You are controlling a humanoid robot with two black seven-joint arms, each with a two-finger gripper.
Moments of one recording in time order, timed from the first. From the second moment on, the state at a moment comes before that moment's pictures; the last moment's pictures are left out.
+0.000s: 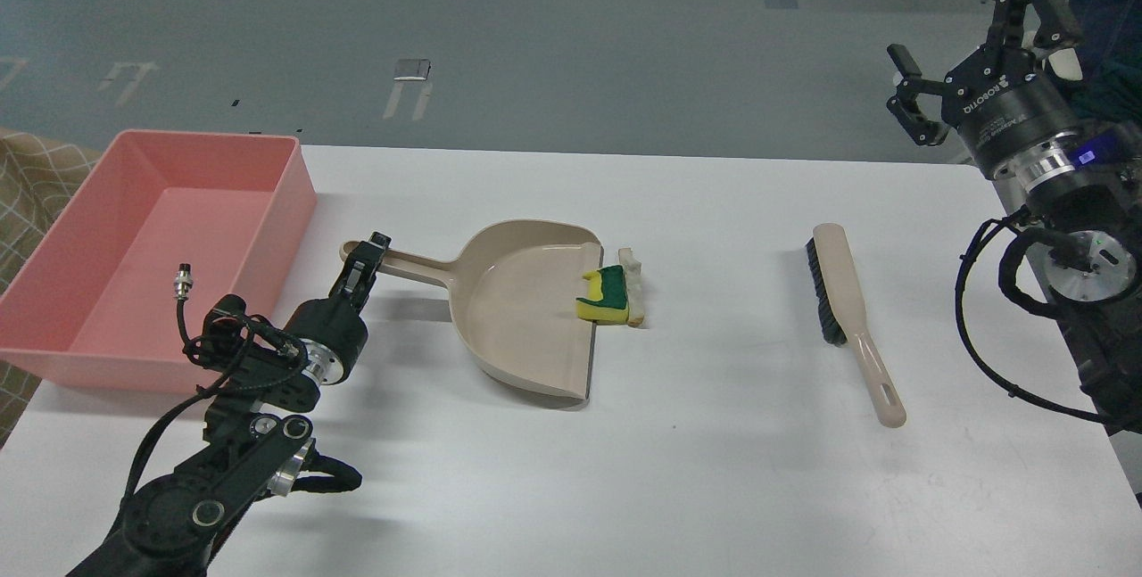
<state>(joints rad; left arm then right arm) -0.14 0.25 -1.05 -1.19 1.33 0.25 -0.10 0.71 -0.41 0.96 0.84 -0.29 0.40 0.29</state>
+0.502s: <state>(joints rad) -0.15 0.25 -1.05 -1.19 1.33 0.35 -0.11 0.71 -0.45 0.95 0.87 -0.30 0.41 0.28</state>
